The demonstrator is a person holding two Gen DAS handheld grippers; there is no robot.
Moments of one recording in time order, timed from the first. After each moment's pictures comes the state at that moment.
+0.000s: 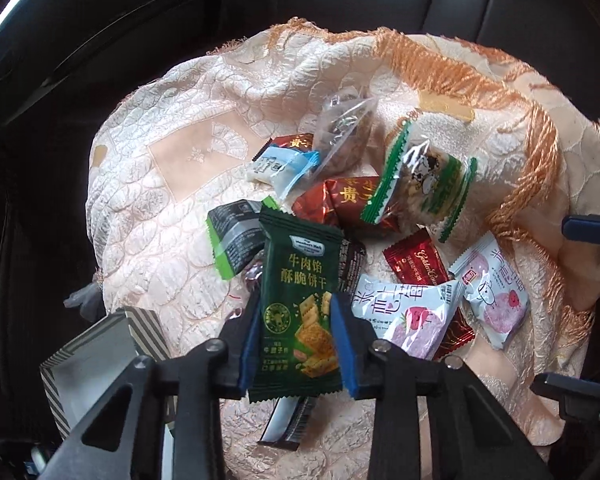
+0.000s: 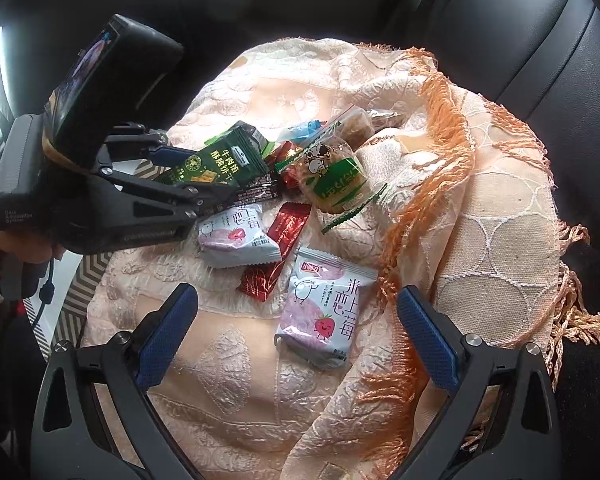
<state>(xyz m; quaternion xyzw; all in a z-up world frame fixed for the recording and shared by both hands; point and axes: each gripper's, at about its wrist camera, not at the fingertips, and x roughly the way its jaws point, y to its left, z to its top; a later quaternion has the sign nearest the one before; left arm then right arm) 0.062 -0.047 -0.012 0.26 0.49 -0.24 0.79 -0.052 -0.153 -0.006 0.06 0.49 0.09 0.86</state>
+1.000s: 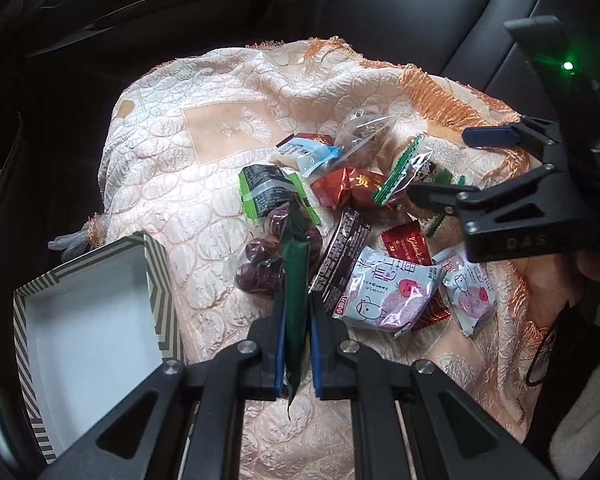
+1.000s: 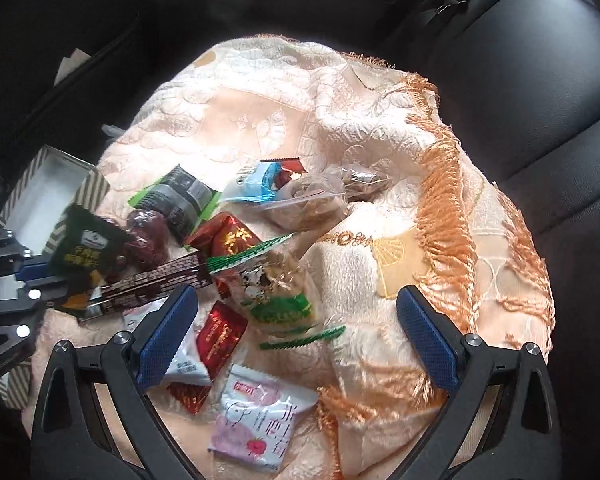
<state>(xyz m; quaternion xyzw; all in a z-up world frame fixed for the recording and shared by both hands) 0.041 0.003 0.002 0.15 0.50 -0.24 0.82 0.058 -0.154 -0.011 -0.04 0.52 0.05 0.85</state>
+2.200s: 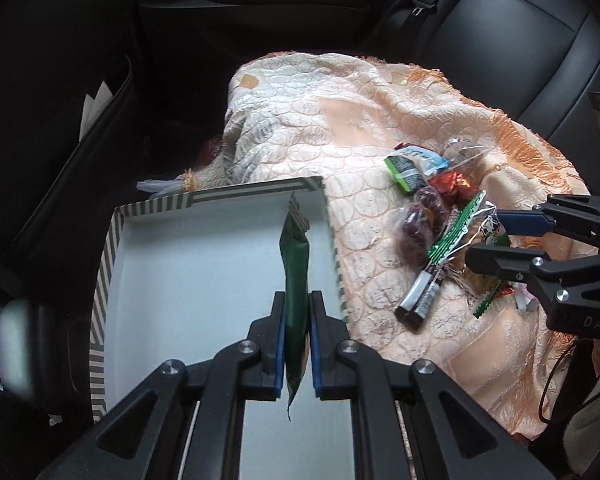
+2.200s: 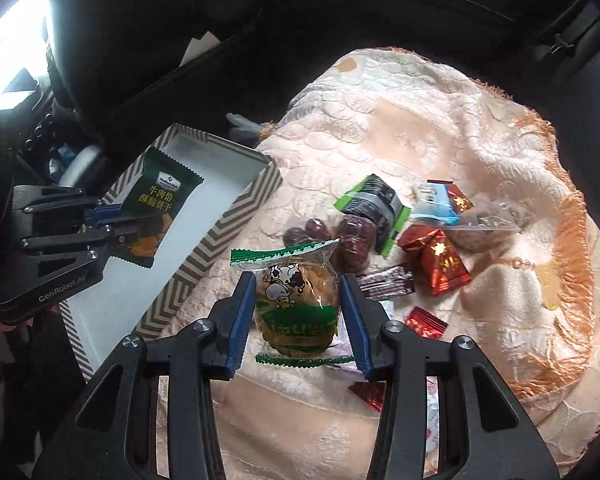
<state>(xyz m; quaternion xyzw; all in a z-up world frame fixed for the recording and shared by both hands) 0.031 0.121 0.023 0.10 0.50 -0.12 0.85 0.028 -0.044 0.027 0.00 0.51 0.22 0.83</state>
